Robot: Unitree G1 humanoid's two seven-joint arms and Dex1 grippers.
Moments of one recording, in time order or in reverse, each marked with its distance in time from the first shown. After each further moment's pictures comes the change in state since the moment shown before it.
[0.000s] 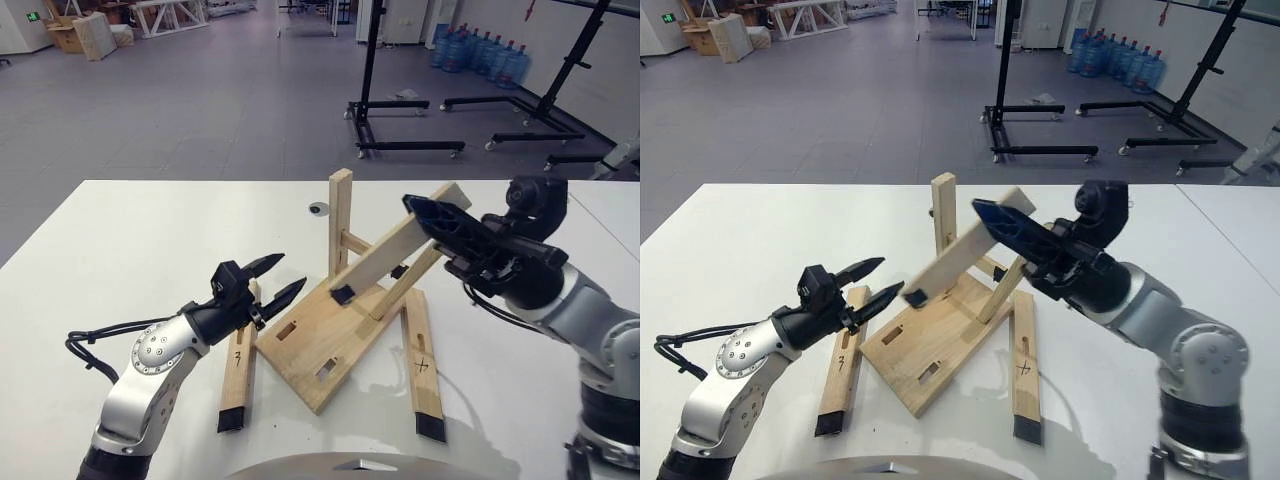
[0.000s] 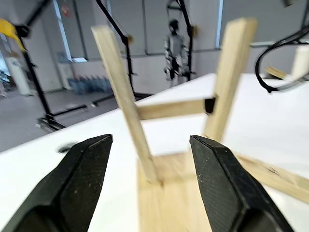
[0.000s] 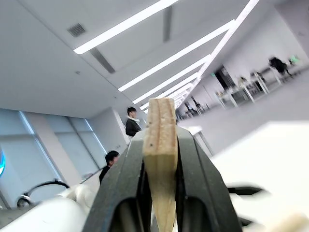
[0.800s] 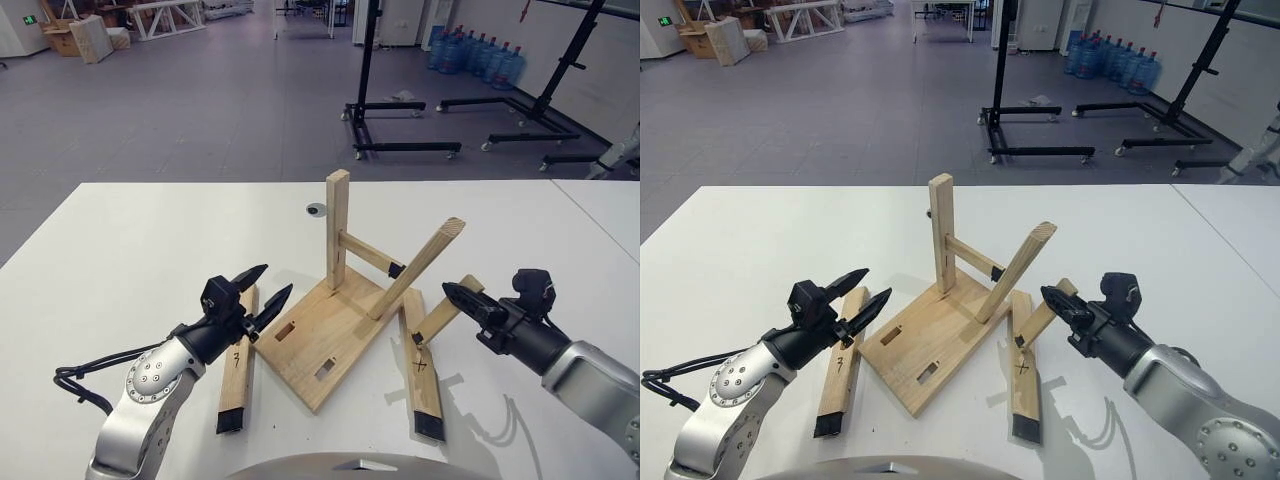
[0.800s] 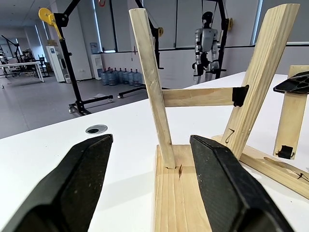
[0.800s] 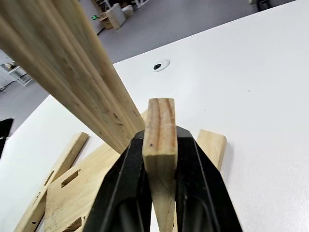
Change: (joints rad) left arm 0.119 -0.055 0.024 -0.067 0.050 -0.010 0.161; right arm 0.421 0.067 -0.051 -0.252 -0.559 -0.097 -0.525
